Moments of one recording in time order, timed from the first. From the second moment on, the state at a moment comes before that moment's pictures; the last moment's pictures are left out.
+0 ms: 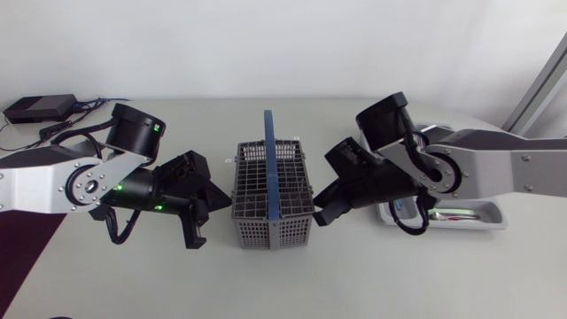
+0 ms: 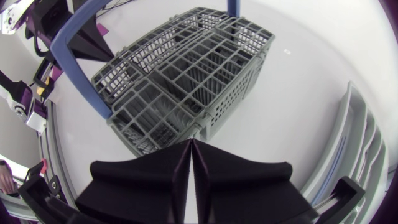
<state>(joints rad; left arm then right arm) -0.35 1.44 0.76 -0.25 0.48 0.73 0.52 1.52 0.86 -0.28 -0.26 -0.15</state>
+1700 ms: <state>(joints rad) -0.14 1.98 1.14 0.19 0.52 0.49 0.32 1.52 0.88 -0.19 -0.30 -0.15</state>
